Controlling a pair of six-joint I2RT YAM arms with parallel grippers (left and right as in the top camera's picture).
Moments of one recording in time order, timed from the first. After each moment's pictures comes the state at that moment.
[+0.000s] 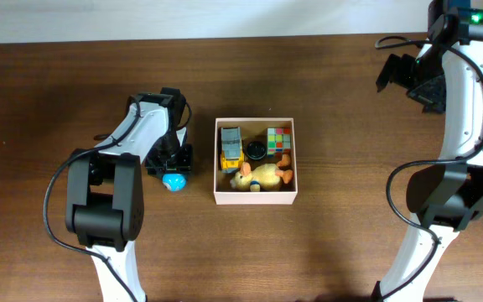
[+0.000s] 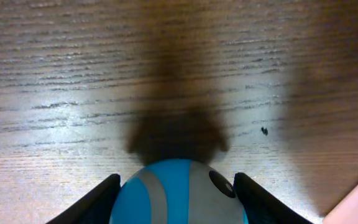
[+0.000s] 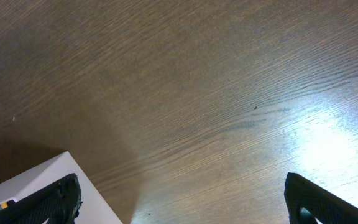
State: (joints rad) left arm -0.18 2.13 1.52 -1.17 0.03 -0.15; right arm -0.18 2.20 2.40 -1.62 -0.04 0.34
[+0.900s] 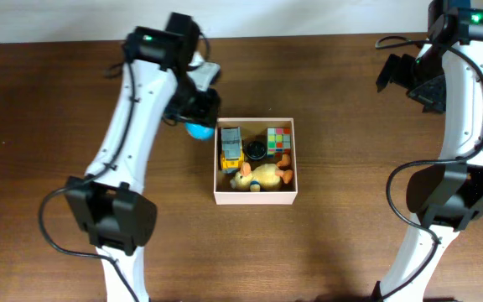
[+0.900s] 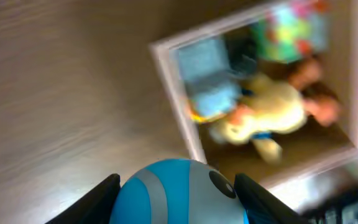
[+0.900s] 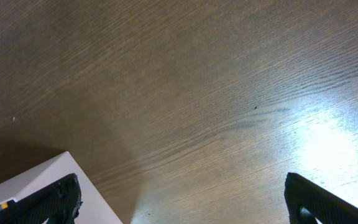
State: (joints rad) left arm -0.31 2.13 2.25 -1.60 0.21 0.07; right arm -0.18 2.20 2.40 -1.62 -0.04 0.34
